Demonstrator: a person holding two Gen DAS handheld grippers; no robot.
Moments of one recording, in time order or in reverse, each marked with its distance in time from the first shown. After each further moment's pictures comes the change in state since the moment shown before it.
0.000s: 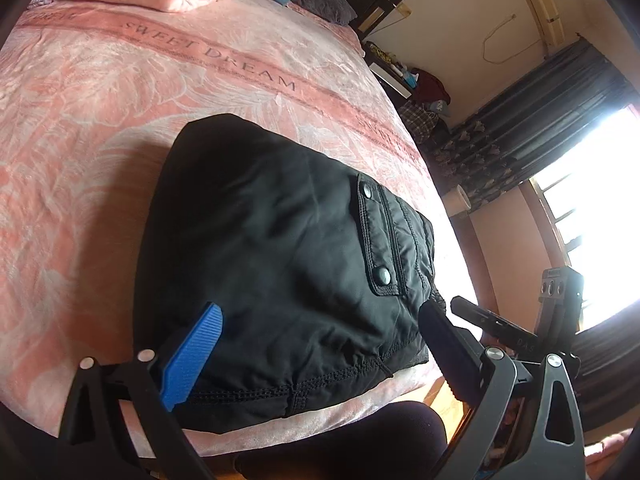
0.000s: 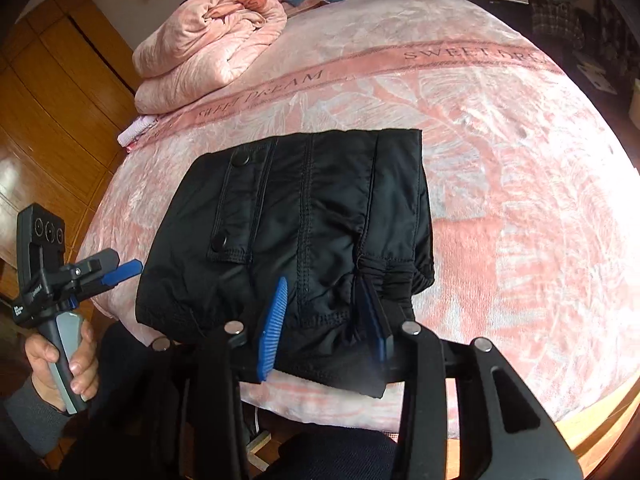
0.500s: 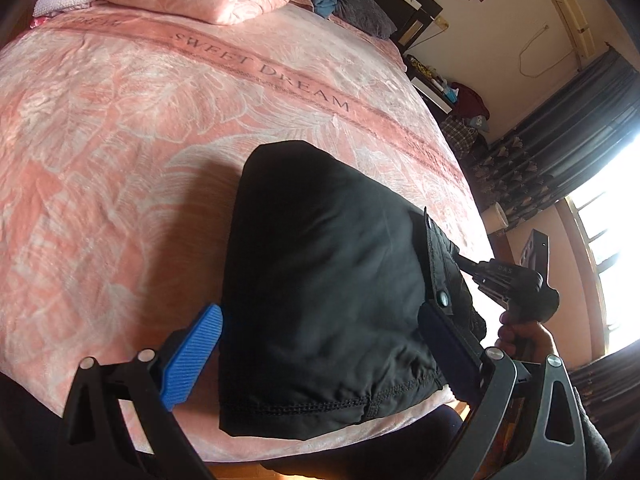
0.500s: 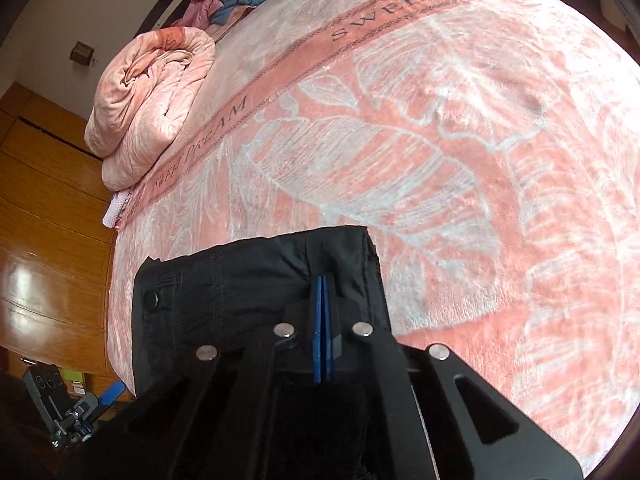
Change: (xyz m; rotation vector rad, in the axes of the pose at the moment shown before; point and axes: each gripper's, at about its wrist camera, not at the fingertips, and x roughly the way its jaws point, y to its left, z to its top) left arm -0.022 0.032 0.019 -0.057 -0.027 0.155; right arm 0.087 -0.092 0.070 0.318 0.035 0.100
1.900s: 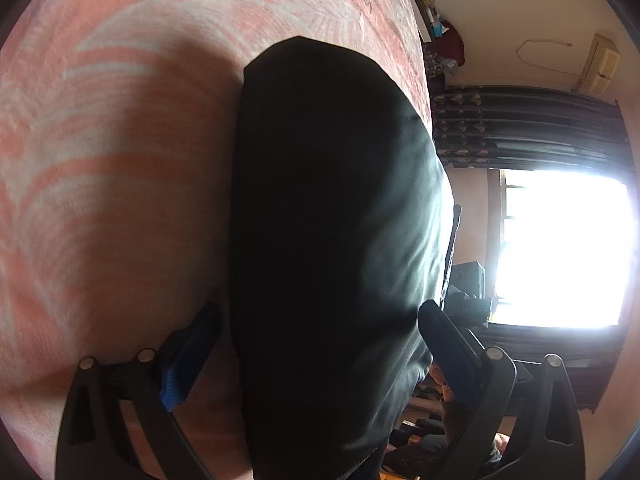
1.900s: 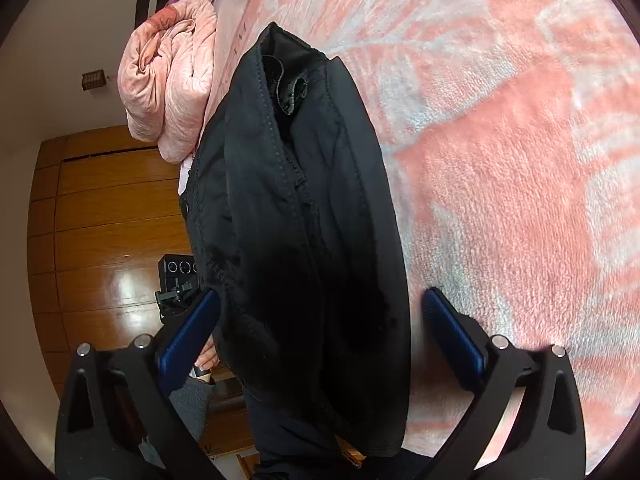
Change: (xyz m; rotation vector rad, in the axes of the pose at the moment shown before) left arm 0.136 0.083 0.049 -0.204 0.498 -0.422; right arm 0.014 -0.036 -0.054 0.256 0.355 0.351
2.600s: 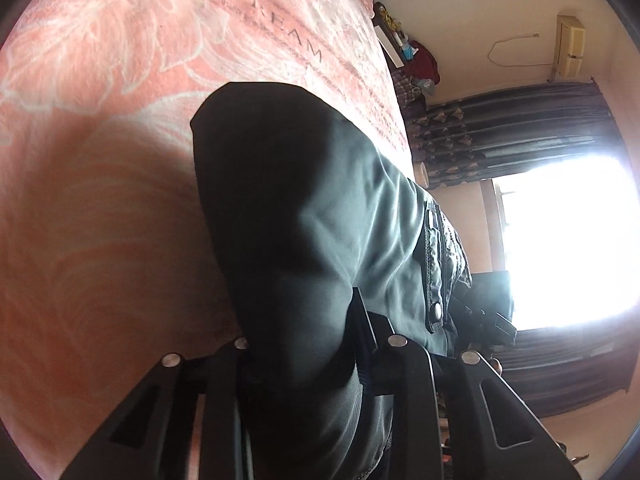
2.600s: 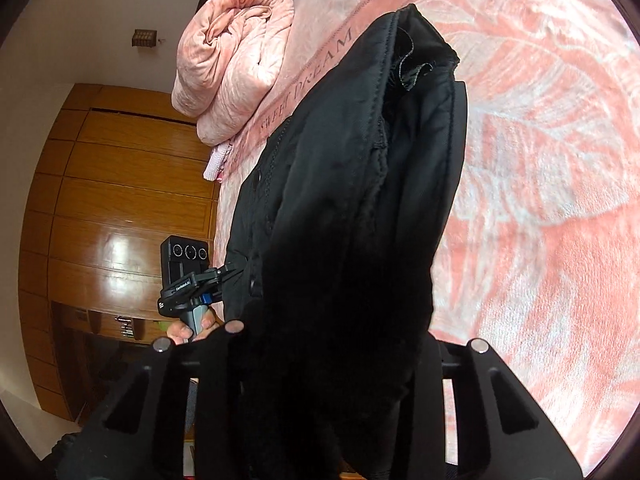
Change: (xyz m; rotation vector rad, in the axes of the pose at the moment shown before) left arm -0.034 -0.056 0.010 0.141 -0.171 0.036; right arm 0.007 0.106 0.000 -0.257 -0.074 0.006
